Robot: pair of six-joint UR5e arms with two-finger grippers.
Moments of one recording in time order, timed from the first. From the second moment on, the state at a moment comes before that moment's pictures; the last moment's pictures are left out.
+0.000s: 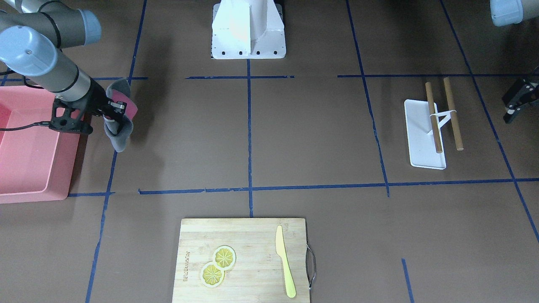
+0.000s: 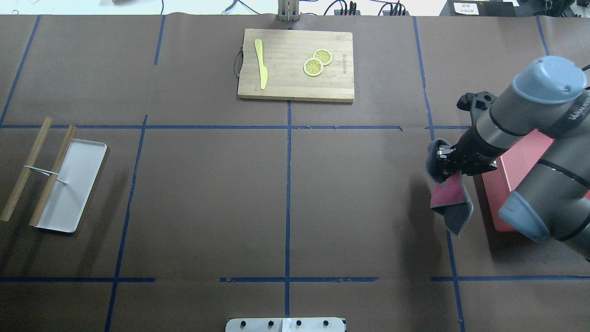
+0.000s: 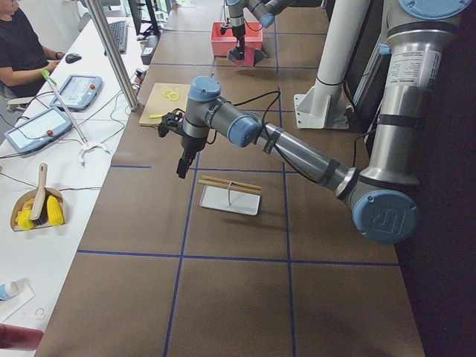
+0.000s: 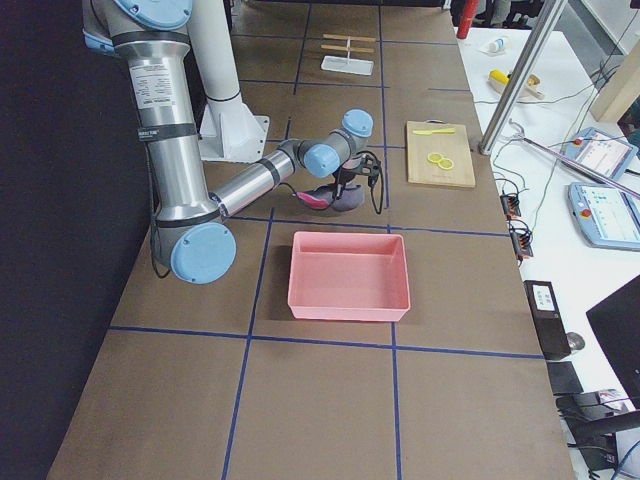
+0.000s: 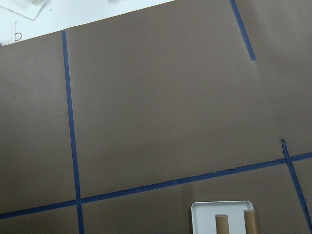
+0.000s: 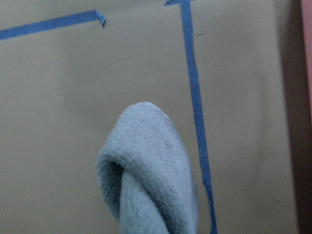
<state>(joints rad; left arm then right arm) -1.31 -1.67 -1.96 -1.66 -2.12 -0.35 0.85 -1.41 1.94 -1.54 2.26 1.05</state>
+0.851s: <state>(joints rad) -1.34 -1.63 -1.96 -1.66 -2.13 -0.33 1.22 -1.57 2.02 -1.86 2.26 0.24</state>
